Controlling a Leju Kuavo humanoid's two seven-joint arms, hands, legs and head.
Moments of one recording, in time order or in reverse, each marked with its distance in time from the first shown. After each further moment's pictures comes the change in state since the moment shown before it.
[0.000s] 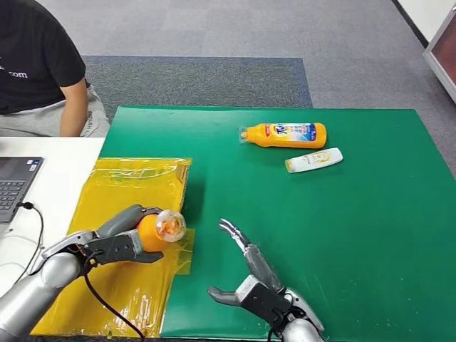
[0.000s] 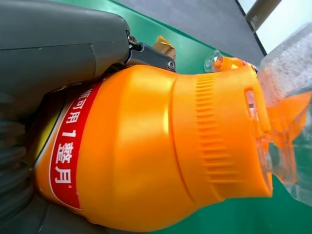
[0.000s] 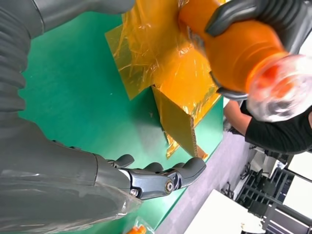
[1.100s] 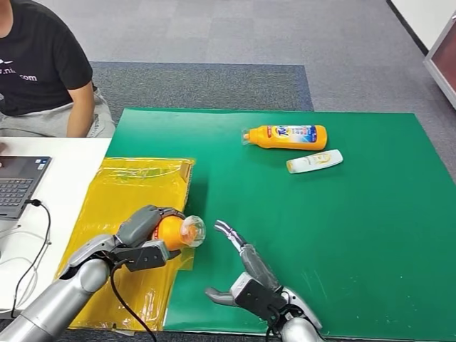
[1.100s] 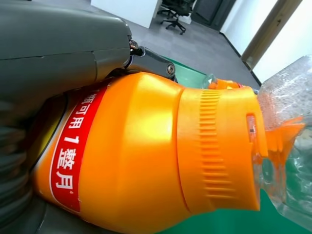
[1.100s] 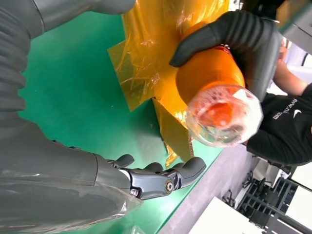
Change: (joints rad) left arm 0.011 -0.161 0.015 0.173 -0.217 0.164 -0.109; right arm -0.006 0.007 0.000 0.000 0.023 0.031 0.049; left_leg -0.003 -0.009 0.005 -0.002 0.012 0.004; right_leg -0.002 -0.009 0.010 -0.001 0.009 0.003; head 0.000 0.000
